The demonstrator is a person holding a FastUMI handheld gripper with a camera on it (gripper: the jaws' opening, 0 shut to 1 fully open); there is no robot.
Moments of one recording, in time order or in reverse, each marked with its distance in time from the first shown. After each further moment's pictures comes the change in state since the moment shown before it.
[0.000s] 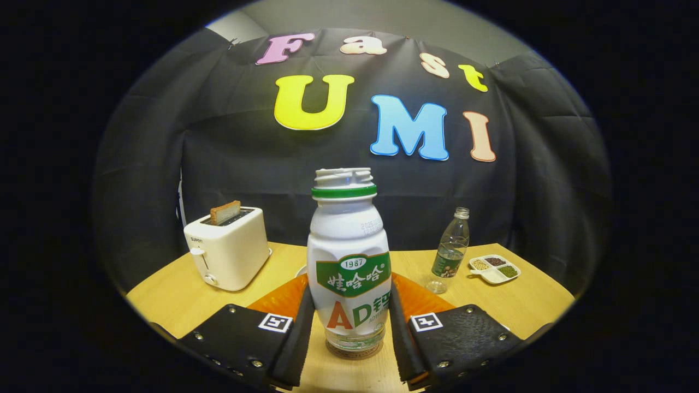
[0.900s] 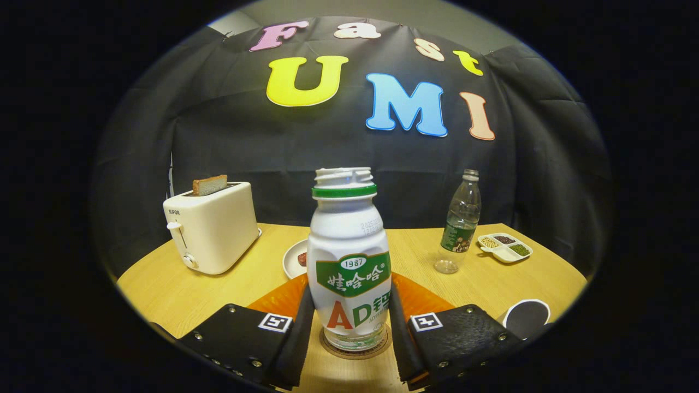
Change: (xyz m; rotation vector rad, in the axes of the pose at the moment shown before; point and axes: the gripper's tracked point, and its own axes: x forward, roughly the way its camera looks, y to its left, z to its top) arm 0.033 0.001 -0.068 0.033 0.069 -0.008
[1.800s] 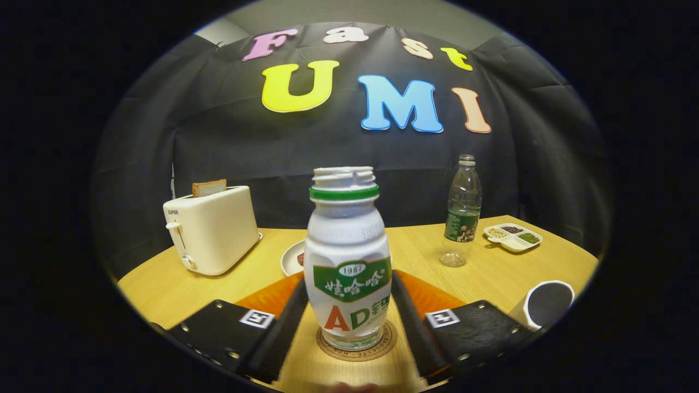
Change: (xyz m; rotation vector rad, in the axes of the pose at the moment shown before) arm 0.000 -0.011 -0.004 0.019 -0.064 0.011
